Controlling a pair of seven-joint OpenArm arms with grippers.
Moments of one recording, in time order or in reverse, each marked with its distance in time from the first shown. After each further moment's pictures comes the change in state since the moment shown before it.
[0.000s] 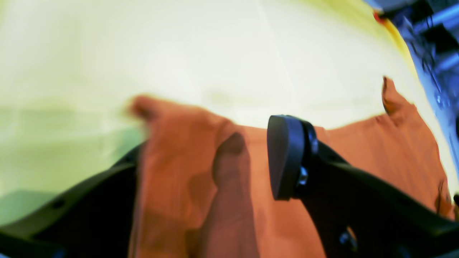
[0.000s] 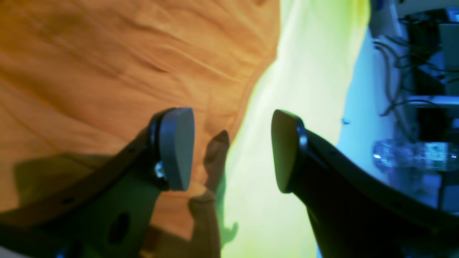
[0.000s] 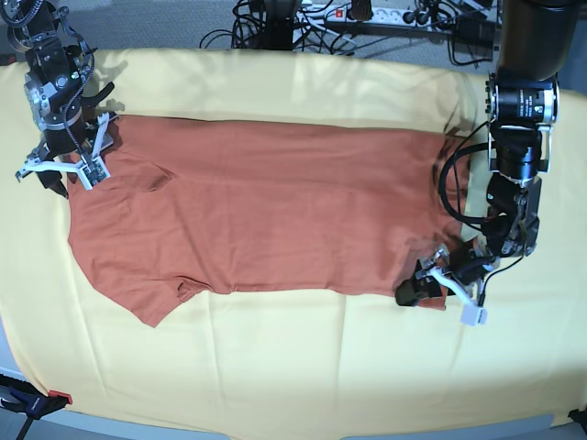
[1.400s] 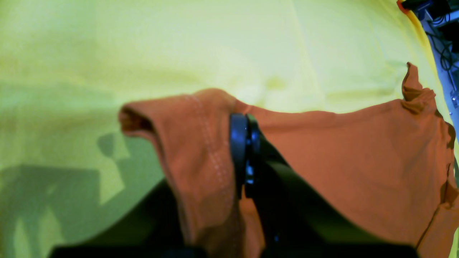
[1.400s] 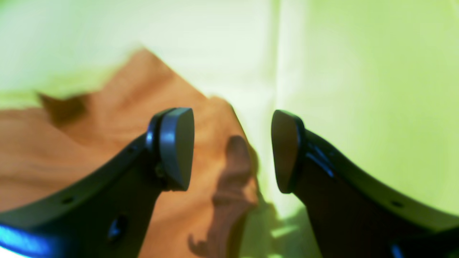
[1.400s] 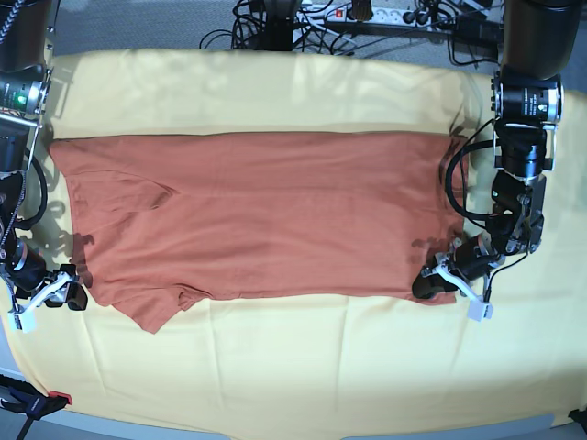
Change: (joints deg) left arm 0.5 -1.6 0.2 0.0 -0.6 4.9 0.9; right arm 52.7 -7.5 13.7 -59.2 39.9 34.5 -0.3
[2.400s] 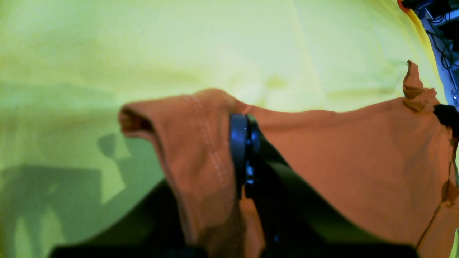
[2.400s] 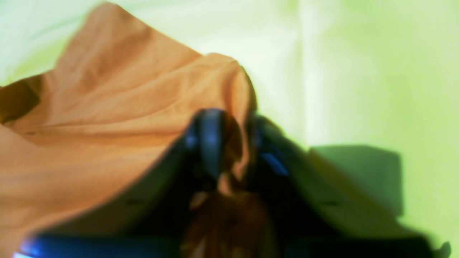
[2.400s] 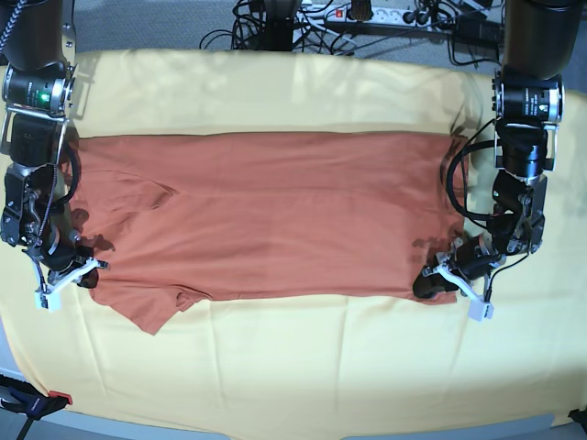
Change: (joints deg) left arm 0.0 -0.3 0.0 0.0 0.0 -0.1 0.2; right arm -1.1 -6.0 0.1 -7.1 -7.1 -7.9 8.0
